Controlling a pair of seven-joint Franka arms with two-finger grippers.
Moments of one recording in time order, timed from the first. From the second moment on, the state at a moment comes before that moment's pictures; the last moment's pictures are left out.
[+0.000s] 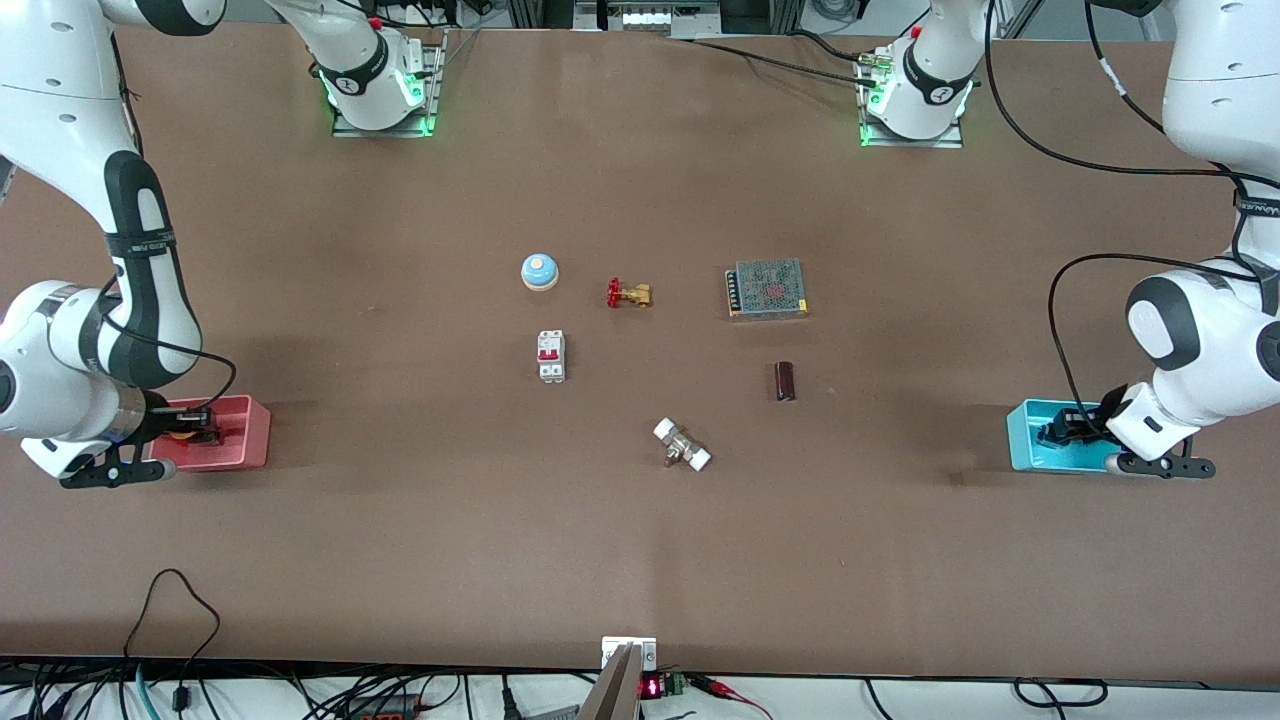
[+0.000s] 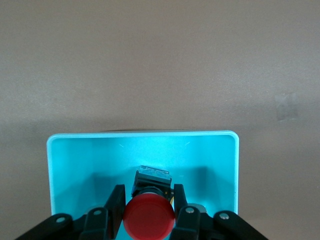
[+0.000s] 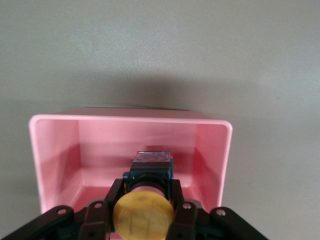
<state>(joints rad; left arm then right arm) 0.17 0.60 0.07 -1.75 -0.10 2.38 0.34 -0.07 0.70 -0.17 -1.50 -0.01 2.12 -0.32</state>
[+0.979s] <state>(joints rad) 0.18 0.62 0.07 -1.74 -0.10 2.38 0.34 0.19 0.54 -0.14 -1.49 0.07 1.91 -0.08</state>
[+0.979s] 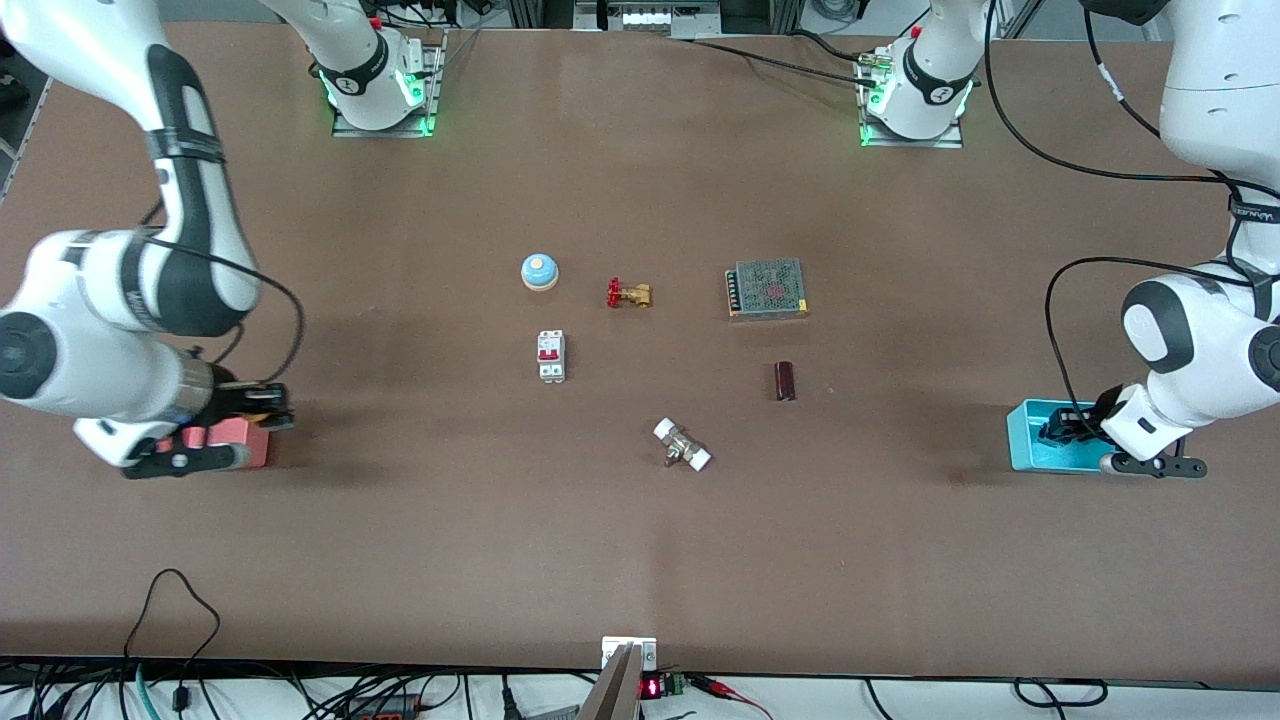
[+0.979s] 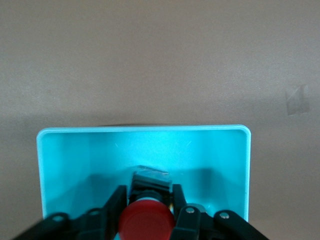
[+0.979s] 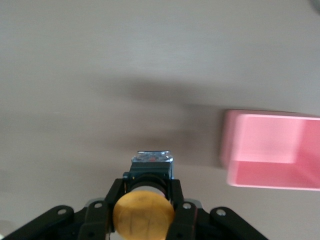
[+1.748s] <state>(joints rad) 0.16 0.62 0.06 -1.50 -0.10 2.09 0.32 0.39 0.67 -0.13 -1.57 0.15 2.12 0.15</state>
